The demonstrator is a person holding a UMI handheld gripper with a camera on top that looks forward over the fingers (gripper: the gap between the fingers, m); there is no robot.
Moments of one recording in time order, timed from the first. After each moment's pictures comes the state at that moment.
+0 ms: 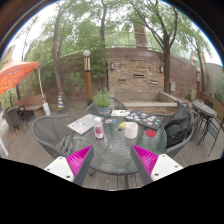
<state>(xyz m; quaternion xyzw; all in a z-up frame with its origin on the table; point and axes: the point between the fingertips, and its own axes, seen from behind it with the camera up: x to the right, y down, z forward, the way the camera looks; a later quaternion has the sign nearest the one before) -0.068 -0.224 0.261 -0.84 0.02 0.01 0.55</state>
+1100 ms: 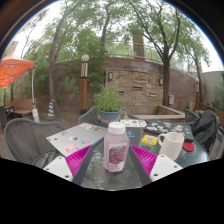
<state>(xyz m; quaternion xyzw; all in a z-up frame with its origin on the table) -0.178 0.119 0.105 -0.78 0.03 -0.04 0.62</state>
